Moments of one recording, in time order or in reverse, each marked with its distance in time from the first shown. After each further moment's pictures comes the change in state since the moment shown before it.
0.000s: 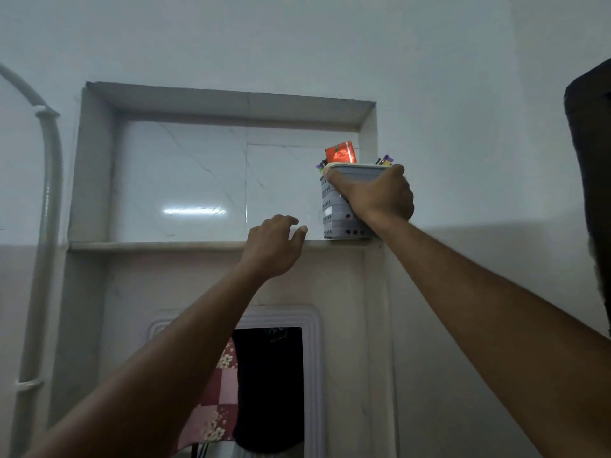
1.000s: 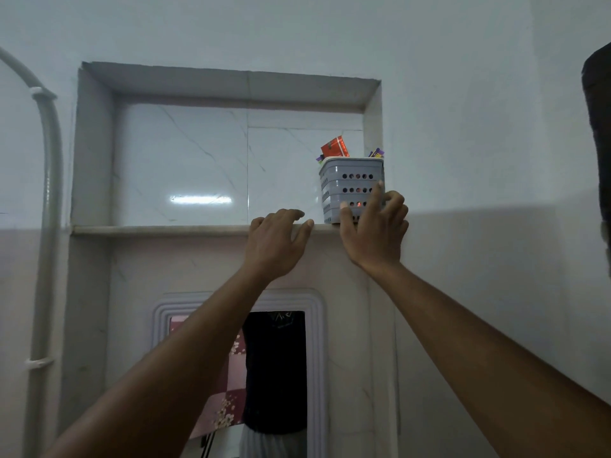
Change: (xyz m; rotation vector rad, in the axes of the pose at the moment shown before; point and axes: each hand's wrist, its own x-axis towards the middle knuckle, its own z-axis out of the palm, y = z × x) left_hand -0.022 0.000 0.024 -0.015 0.130 0.008; right_hand -0.042 0.091 0.050 -0.243 0.051 -0.324
